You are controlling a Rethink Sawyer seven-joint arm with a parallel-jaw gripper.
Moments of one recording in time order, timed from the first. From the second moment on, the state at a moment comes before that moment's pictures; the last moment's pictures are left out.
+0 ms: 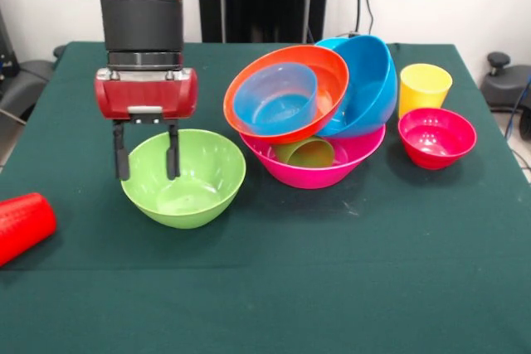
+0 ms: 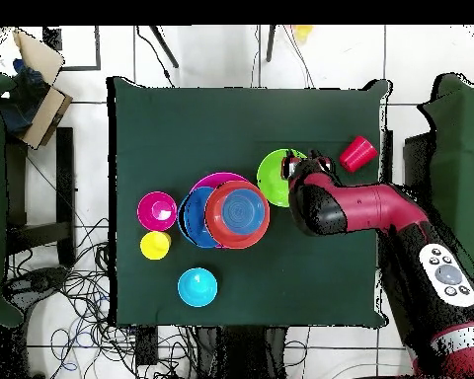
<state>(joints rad) -0.80 -0.56 0.49 1.61 -0.78 0.11 1.88</state>
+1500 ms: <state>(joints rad) -0.69 -0.38 0.15 1.62 -0.84 -0.13 1.88</state>
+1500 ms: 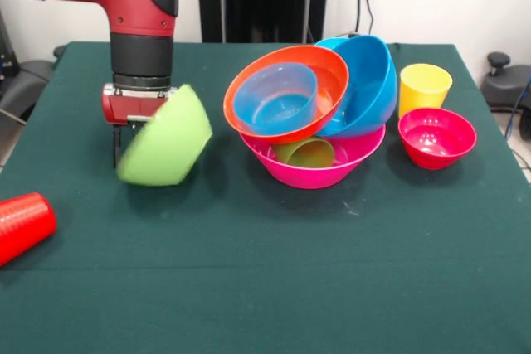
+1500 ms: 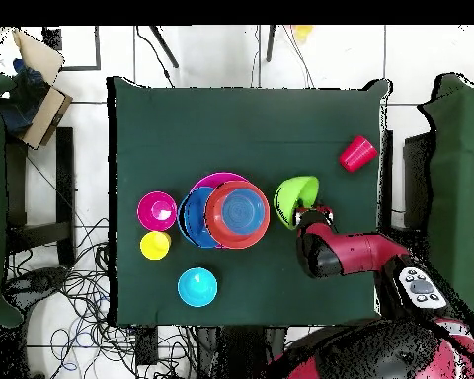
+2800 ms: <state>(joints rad) -0.75 -0.42 0.14 1.68 -0.84 -0.13 1.88</state>
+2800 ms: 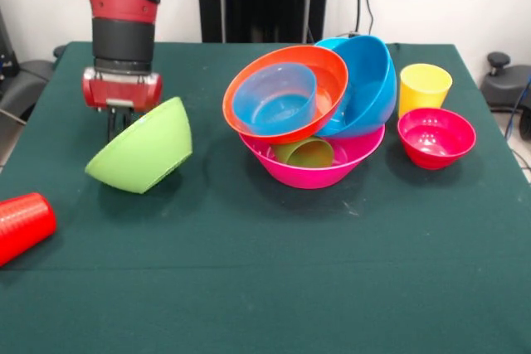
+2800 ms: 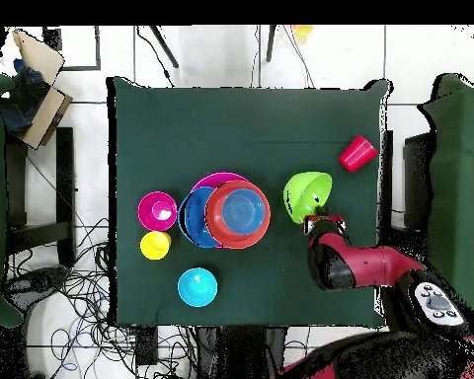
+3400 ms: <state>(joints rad) -0.79 -0.65 0.21 1.80 -0.76 0.16 1.88</state>
